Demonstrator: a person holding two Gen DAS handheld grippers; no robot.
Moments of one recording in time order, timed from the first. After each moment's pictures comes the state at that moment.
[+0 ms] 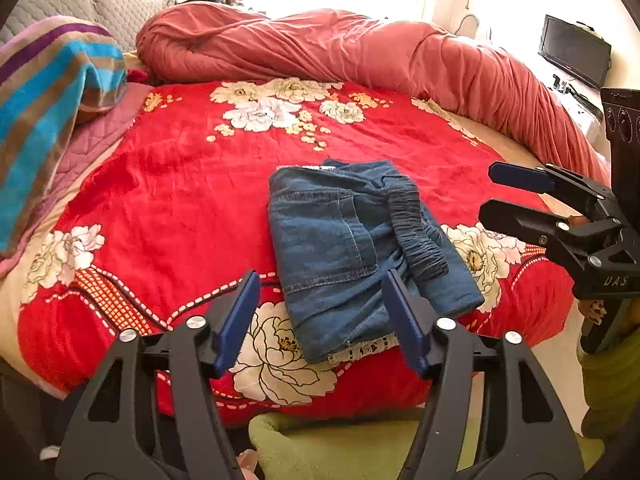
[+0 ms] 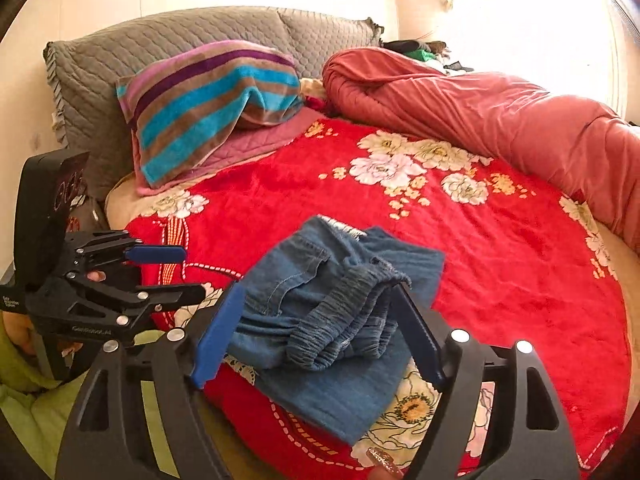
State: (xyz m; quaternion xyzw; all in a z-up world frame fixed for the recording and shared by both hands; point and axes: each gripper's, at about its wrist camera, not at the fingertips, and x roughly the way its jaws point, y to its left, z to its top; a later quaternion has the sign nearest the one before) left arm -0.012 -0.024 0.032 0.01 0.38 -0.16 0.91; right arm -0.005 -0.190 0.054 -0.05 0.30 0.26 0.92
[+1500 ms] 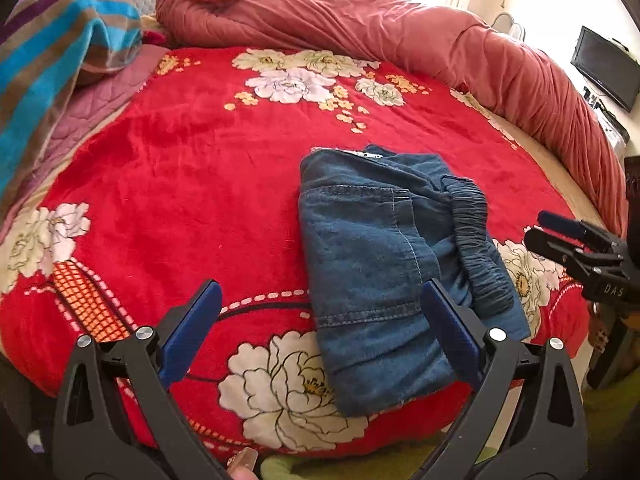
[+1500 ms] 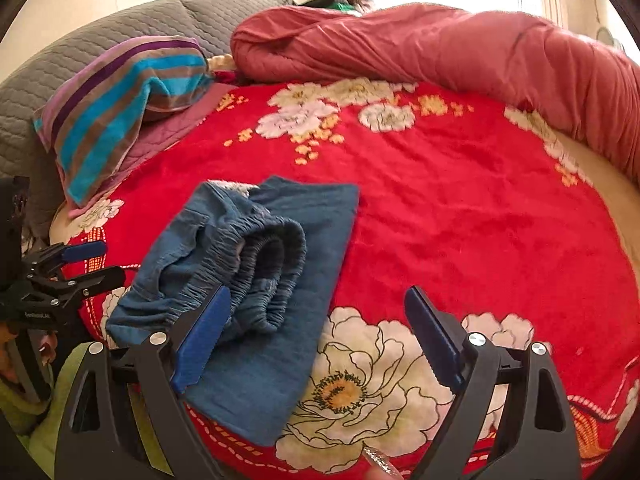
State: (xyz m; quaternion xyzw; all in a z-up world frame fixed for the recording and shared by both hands) left arm 0.045 -0.015 -0.004 -0.02 0.43 -0.13 0.89; right arm 0.047 -0.245 -0.009 0.03 0.40 0.15 0.91
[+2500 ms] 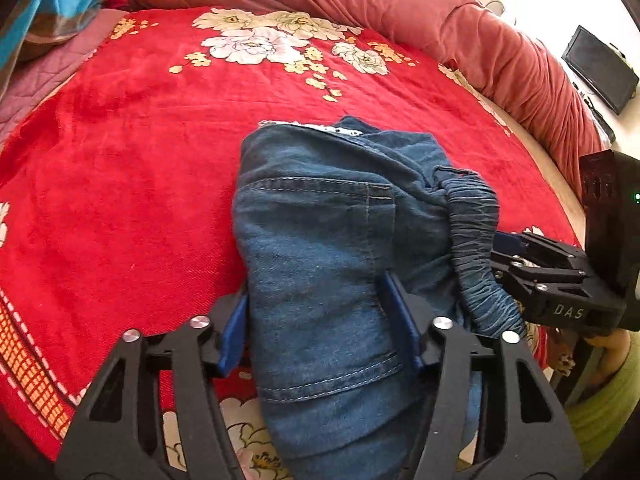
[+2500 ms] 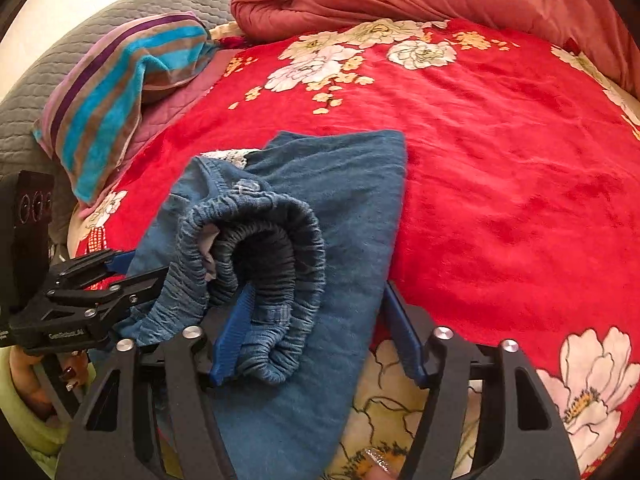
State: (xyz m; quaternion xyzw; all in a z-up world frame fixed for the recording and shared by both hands) left arm 0.093 -0.042 -0.038 -0.05 0.48 -0.18 0.86; right arm 0.102 -0.221 -0.054 0.07 0.46 0.22 0.86
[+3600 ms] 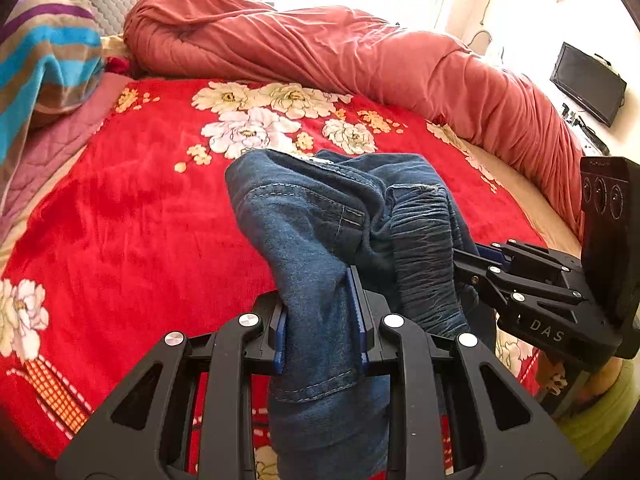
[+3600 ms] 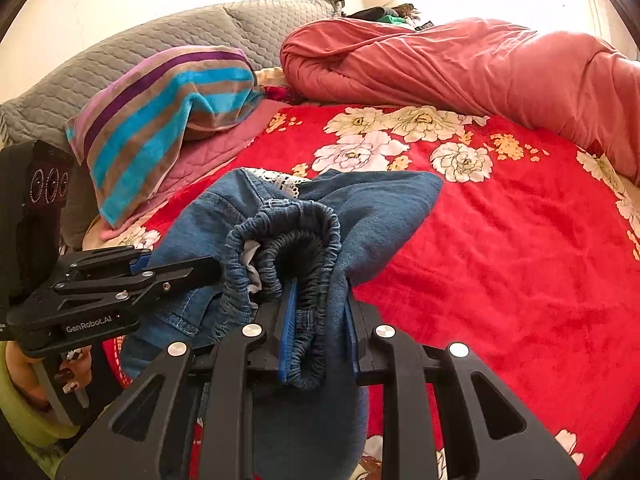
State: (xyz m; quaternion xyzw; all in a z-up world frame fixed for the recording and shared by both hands) left arm 0.109 -0.044 0.029 -0.04 0.39 -0.18 0.90; right arm 0.119 -0.201 0.018 0.03 0.36 0.24 0.90
